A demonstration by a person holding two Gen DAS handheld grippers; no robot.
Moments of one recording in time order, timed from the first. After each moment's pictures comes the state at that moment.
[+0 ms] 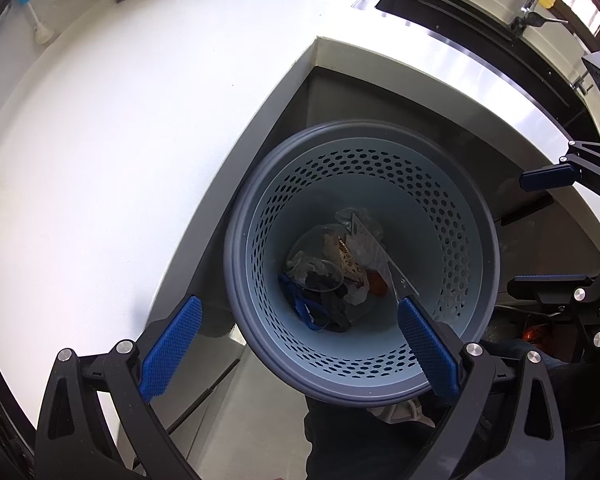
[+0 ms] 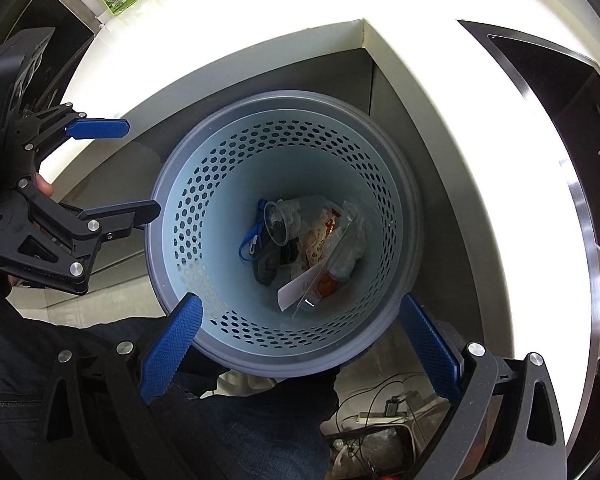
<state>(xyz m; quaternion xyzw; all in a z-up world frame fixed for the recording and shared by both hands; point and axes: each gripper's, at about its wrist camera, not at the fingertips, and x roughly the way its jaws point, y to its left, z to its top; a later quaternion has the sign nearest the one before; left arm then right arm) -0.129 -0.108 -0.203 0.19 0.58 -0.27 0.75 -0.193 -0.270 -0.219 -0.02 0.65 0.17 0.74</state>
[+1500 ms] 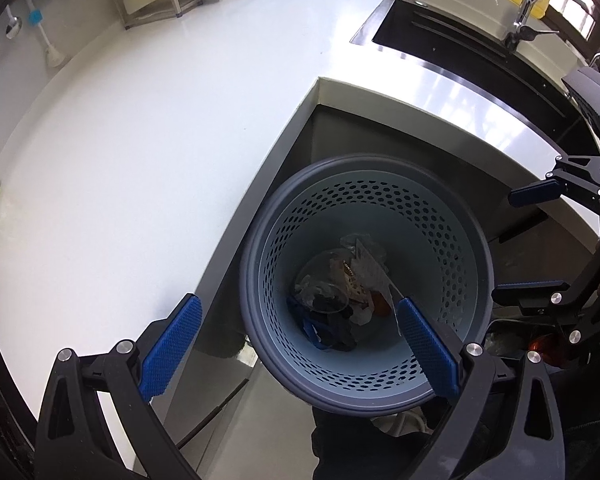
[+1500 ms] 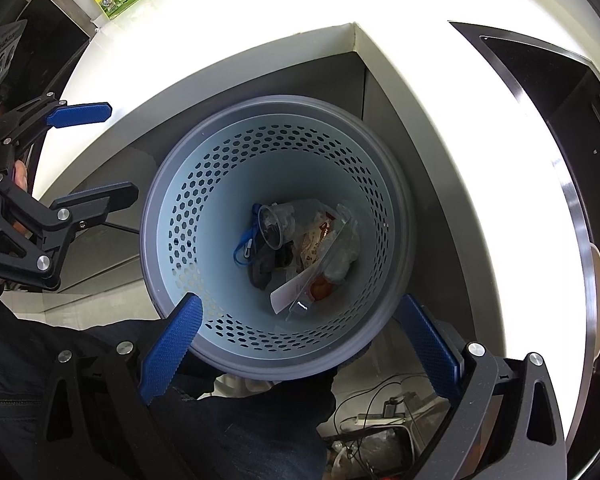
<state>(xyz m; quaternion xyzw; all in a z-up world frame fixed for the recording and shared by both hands) -0.123 -0.108 -0.172 0.19 0.54 -0.27 0.77 -0.191 -0.273 -0.217 -0.02 0.65 0.16 0.75</state>
